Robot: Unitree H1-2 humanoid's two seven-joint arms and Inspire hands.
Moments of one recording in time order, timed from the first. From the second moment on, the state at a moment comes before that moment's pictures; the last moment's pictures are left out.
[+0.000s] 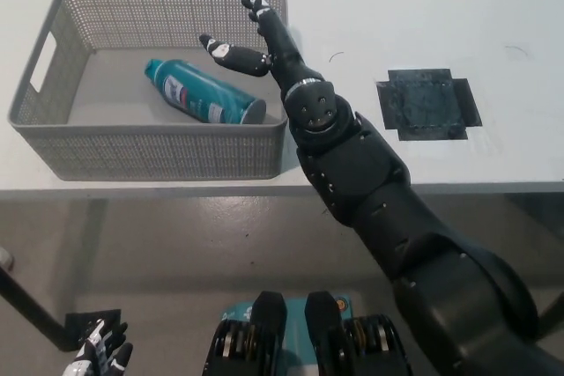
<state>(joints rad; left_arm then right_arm) 0.31 0.18 0.06 -0.18 -0.03 0.00 -0.12 -1.18 0.16 0.13 1.13 -0.10 -0.04 -0.16</state>
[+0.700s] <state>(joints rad) 0.33 0.18 0.07 -0.18 -0.03 0.00 -0.12 -1.03 0.00 0.16 0.61 -0.11 0.06 -0.03</state>
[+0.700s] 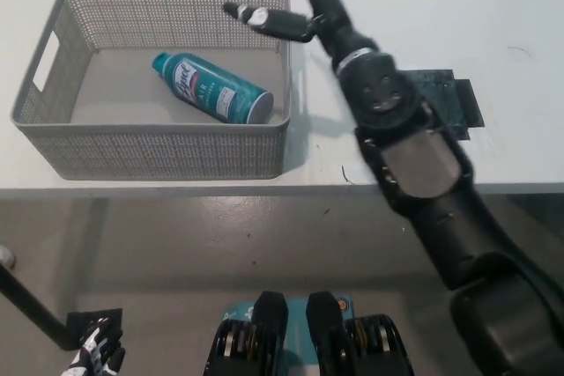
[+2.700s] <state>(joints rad) 0.32 0.15 0.27 -0.09 -0.08 -0.22 -0.10 0.18 -0.32 0.02 0.18 -0.02 -0.19 0.10</state>
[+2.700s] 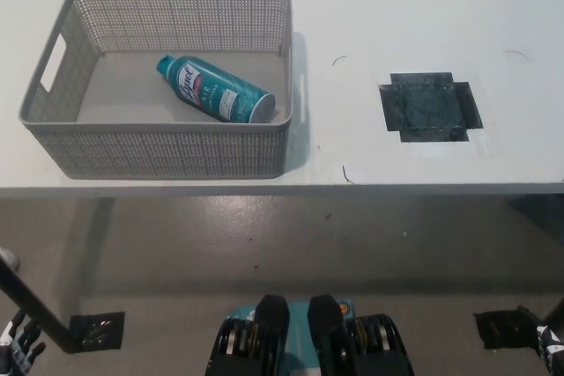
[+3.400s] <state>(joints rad) 0.32 0.15 0.27 -0.07 -0.07 -0.23 -0.10 0.18 -0.32 0.01 0.18 0.01 -0.19 0.14</state>
